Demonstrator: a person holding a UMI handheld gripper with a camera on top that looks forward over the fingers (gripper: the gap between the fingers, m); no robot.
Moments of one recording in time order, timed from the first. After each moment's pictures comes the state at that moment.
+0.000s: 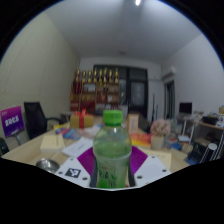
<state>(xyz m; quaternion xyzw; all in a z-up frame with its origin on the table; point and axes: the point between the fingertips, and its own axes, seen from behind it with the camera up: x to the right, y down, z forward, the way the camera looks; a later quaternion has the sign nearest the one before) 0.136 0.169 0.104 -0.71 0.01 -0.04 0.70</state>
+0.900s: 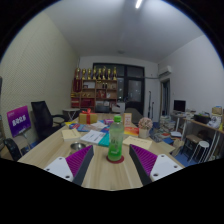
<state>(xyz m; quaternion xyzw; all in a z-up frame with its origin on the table) 0.071 -0.058 0.152 -0.74 0.02 -0.05 0.68</state>
